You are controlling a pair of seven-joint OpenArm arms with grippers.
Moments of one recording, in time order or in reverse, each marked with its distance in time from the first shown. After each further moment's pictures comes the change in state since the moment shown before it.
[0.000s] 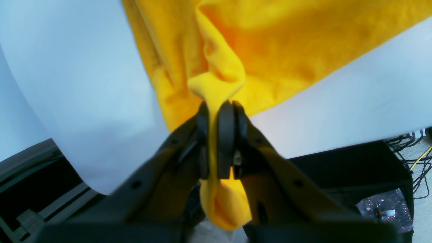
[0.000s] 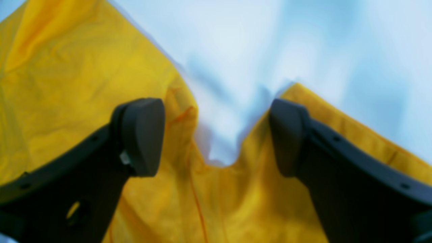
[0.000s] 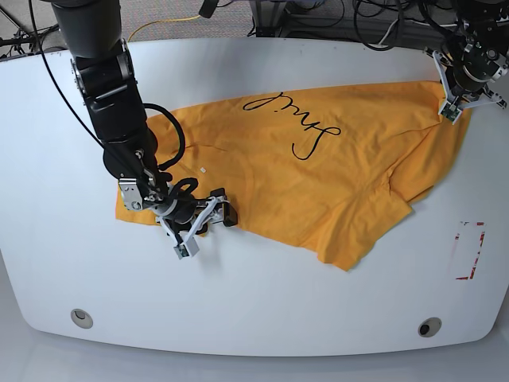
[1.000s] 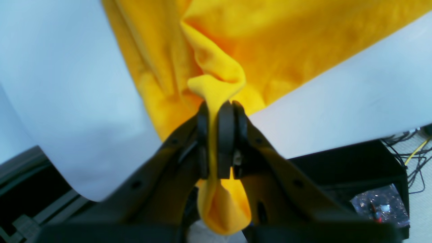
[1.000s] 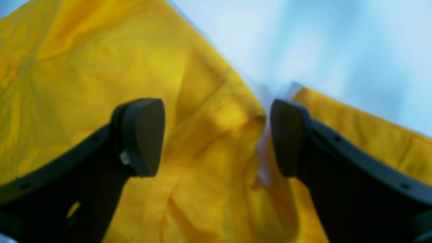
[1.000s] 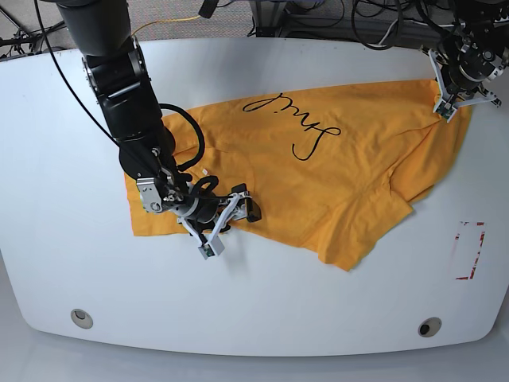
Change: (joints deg) left arm -0.2 0.1 1.6 -1.6 0.0 0.0 -0.1; right arm -0.8 -3.4 -0.3 5.2 -0.6 -0.7 -4.7
